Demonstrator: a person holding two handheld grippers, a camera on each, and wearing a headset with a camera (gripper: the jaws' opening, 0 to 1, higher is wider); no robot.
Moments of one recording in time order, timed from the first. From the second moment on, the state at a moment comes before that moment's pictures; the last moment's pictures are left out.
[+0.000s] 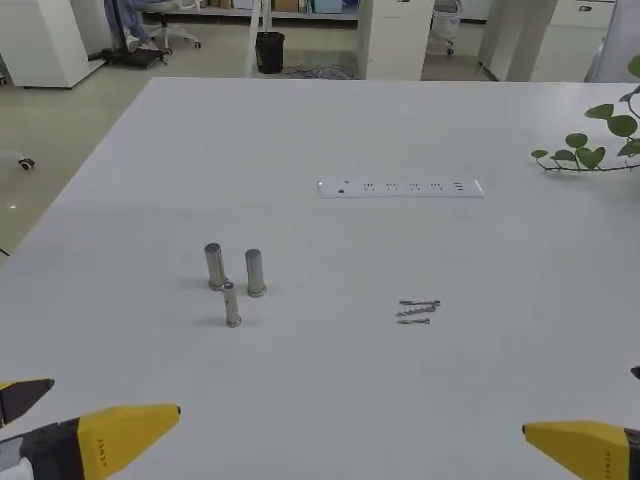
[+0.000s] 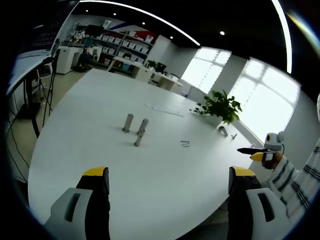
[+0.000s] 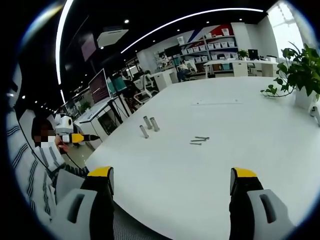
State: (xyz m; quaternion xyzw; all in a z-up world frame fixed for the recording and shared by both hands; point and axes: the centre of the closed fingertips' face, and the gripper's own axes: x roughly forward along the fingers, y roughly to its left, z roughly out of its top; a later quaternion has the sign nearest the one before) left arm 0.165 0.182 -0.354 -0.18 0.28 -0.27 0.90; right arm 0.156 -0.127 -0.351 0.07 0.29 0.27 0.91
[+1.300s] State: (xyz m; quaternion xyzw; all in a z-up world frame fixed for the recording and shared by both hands) left arm 0.160 0.177 -0.366 -0.16 0.31 -0.30 0.89; right arm 0.158 -0.132 -0.350 0.07 0.31 0.26 0.91
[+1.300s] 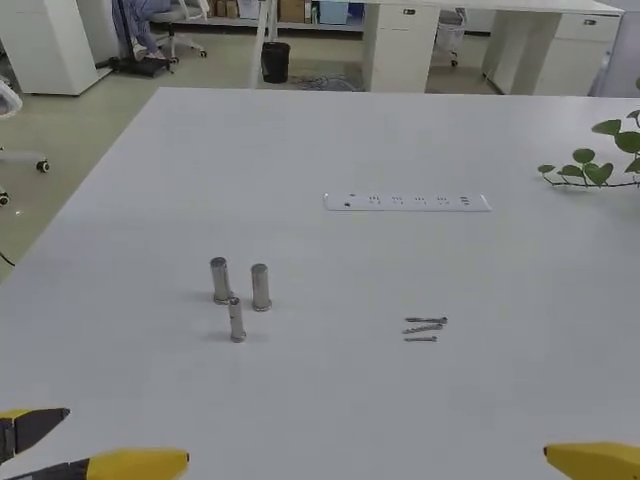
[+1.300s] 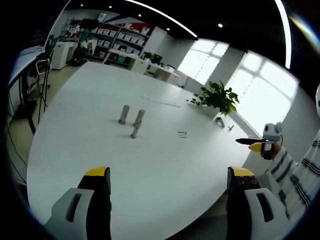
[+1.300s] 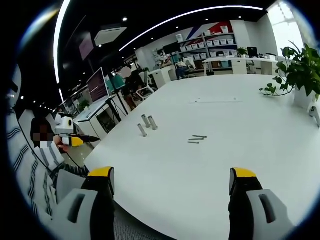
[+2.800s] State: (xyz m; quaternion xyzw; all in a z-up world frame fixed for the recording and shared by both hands) left arm 0.214 0.144 -0.376 -0.09 0.26 -0.35 0.89; right arm 0.153 -0.127 -0.357 0.07 0.33 0.26 0.91
